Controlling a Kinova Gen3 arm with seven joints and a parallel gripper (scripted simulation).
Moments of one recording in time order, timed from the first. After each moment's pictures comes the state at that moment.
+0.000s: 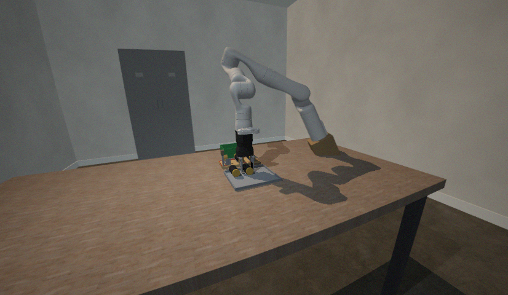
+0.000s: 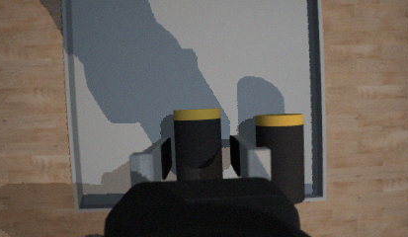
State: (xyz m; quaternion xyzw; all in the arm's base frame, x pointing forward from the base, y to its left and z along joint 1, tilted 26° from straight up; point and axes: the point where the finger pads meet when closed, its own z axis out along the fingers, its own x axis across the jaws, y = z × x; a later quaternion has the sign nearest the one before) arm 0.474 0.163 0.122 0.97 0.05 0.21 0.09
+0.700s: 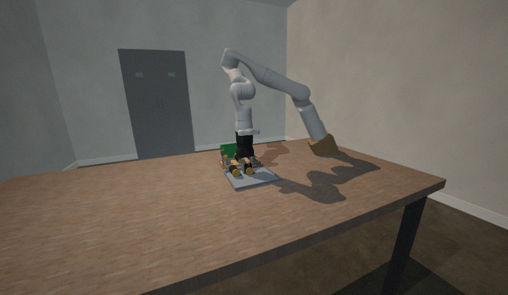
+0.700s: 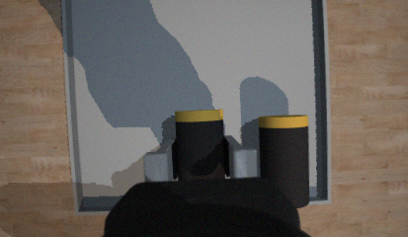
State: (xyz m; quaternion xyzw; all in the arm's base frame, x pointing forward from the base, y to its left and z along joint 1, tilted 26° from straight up) arm 0.474 0.163 0.118 0.97 0.05 0.20 0.09
